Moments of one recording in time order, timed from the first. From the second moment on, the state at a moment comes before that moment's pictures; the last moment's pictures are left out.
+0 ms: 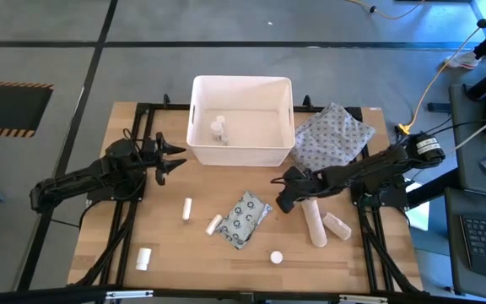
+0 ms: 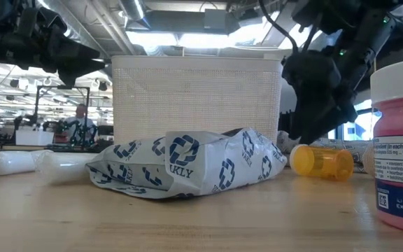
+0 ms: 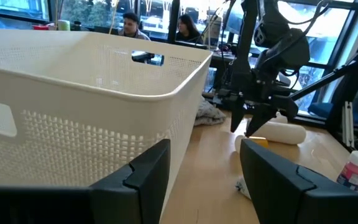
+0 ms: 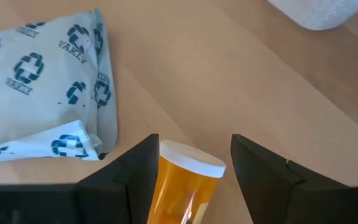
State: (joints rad) left arm 0.41 0.09 0.09 -0.01 0.20 -0.16; right arm 0.21 1.46 0.73 -0.34 0.29 0.93
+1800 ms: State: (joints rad) left arm 0.41 0.09 0.09 -0.01 0.20 -0.16; right arm 0.21 1.48 0.73 -0.35 0.27 0.89
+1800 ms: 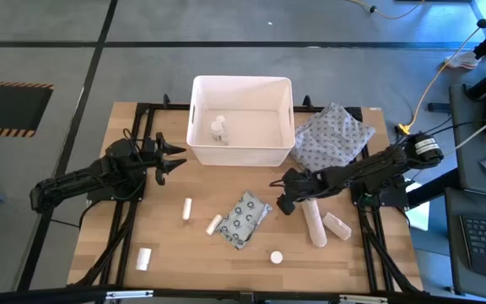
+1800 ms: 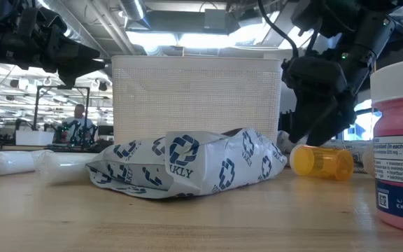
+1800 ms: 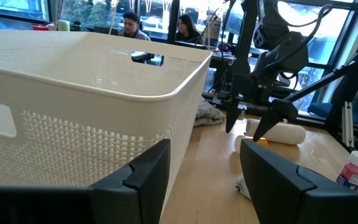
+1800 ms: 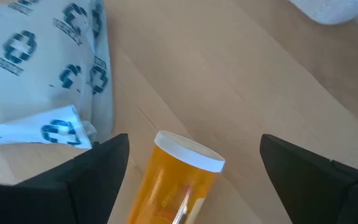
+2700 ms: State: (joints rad) left arm 0.41 0.09 0.09 -0.01 0.20 -0.16; right arm 0.09 1.50 0.73 -0.36 0.11 0.94
